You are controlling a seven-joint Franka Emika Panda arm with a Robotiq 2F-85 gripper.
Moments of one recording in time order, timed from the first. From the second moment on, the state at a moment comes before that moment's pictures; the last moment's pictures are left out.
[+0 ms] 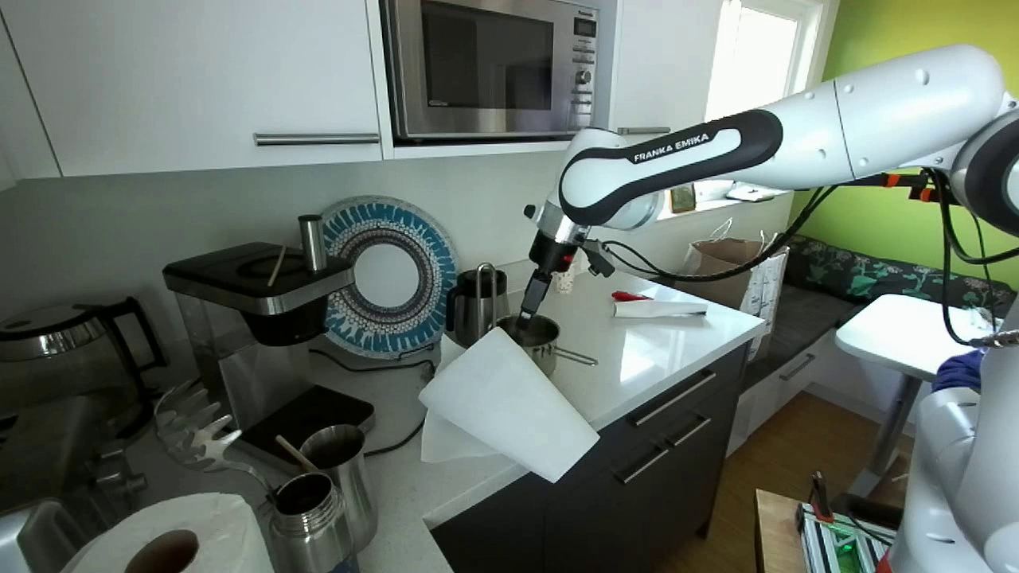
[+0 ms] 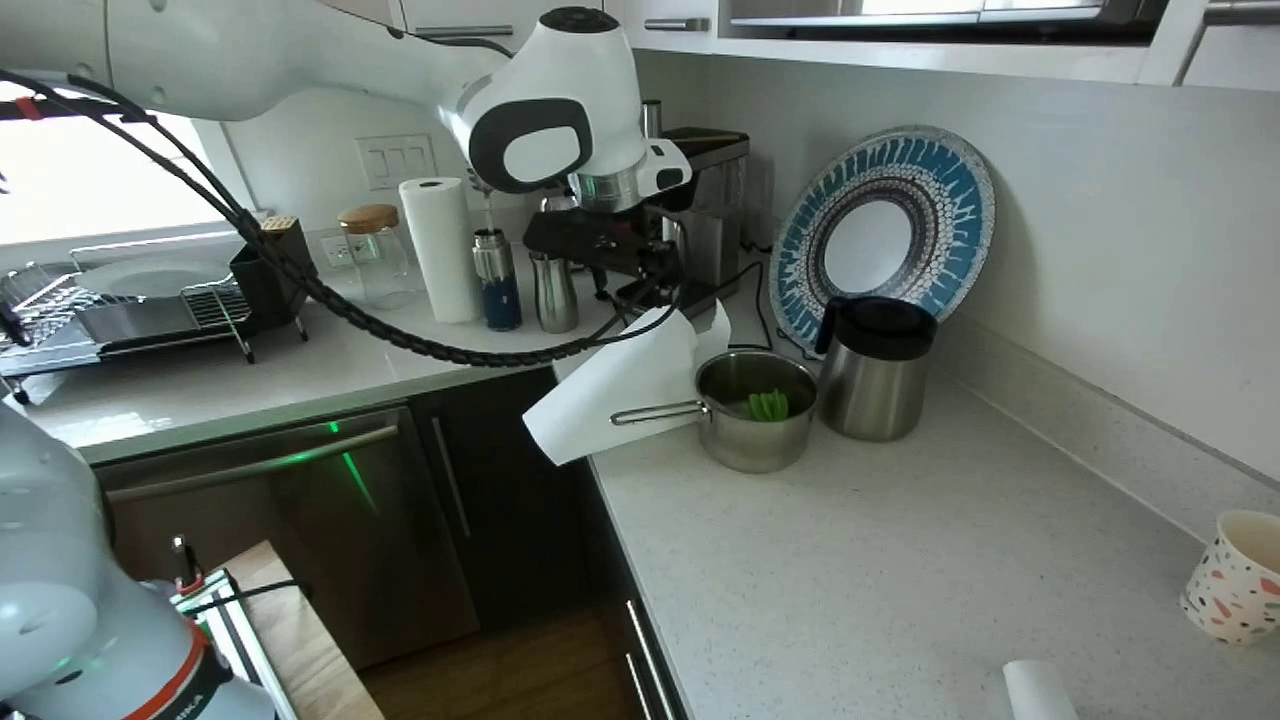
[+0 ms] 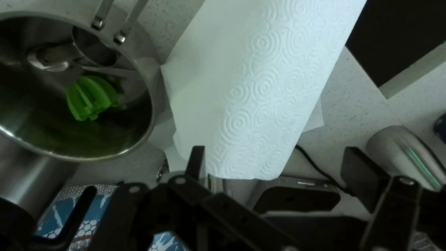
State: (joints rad) arm -0.06 -0.06 -0.17 -2.00 0.27 2.22 -0.63
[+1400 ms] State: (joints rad) arm -0.13 0.12 -0.13 -2.03 0.70 2.41 -1.13
